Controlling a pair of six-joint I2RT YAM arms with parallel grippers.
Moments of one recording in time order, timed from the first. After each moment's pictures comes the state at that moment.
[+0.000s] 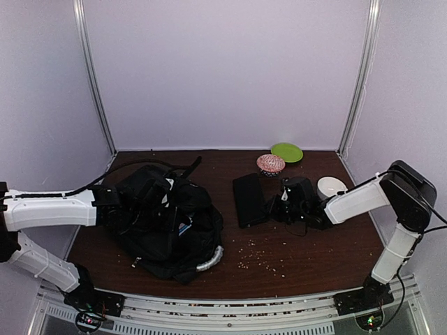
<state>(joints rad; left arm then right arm) -0.94 1.28 0.85 -0.40 -0.26 -0.56 0.67 1.74 0.74 0.40 -0.02 0.94</state>
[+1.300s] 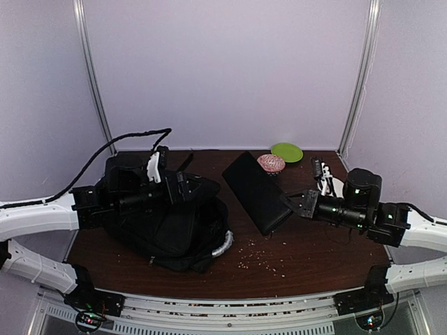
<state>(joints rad) -0.93 1.14 0.81 0.00 -0.07 -0.79 0.91 0.85 0.61 0.00 -0.01 0.79</state>
